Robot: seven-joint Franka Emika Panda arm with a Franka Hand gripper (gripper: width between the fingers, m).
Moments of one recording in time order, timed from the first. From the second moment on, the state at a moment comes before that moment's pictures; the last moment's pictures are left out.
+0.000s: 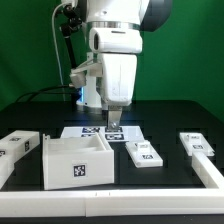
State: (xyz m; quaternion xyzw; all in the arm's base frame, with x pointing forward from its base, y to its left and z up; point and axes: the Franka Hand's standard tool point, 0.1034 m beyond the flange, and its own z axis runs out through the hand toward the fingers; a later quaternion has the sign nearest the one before) arm 0.543 -0.016 0.100 0.68 0.73 0.01 0.06
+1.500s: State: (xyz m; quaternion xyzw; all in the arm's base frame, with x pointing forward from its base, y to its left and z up) arm 0.441 -0.066 0.050 0.67 0.74 -0.02 0.01
